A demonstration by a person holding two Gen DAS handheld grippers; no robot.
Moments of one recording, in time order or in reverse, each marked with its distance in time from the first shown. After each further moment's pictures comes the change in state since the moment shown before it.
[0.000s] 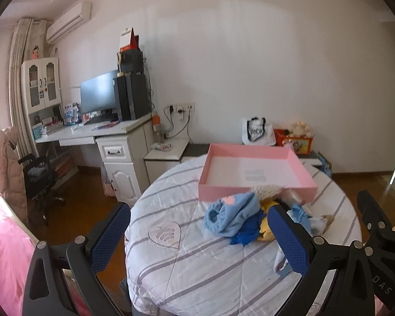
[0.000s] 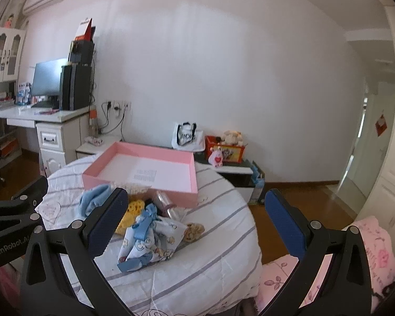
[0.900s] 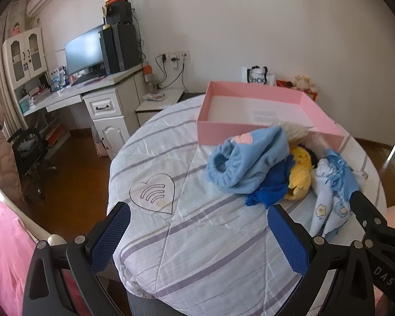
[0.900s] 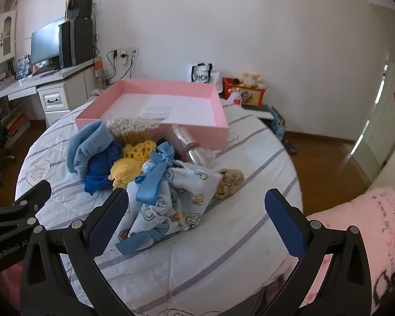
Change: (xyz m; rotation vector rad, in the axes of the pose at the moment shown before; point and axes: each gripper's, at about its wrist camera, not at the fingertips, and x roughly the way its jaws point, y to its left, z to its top) left arm 0.098 0.013 -0.010 0.023 0.260 -0.036; right arm 0.091 0.026 -0.048 0.027 0.315 0.092
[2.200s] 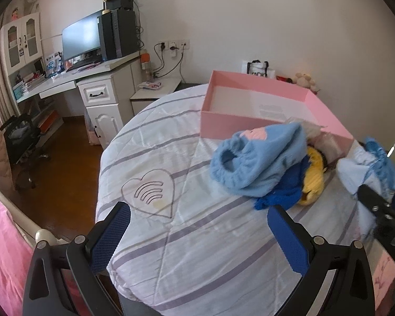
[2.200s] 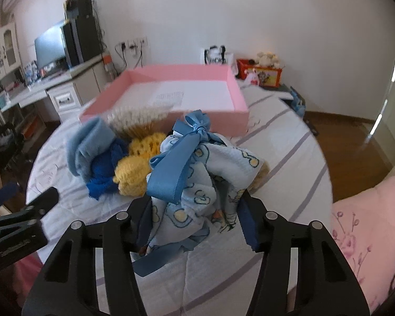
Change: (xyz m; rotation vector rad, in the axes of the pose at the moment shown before) left arm 0.031 0.014 0.011 -0.049 0.051 -0.056; right arm 0.028 -0.010 0.009 0.067 0.064 0.123
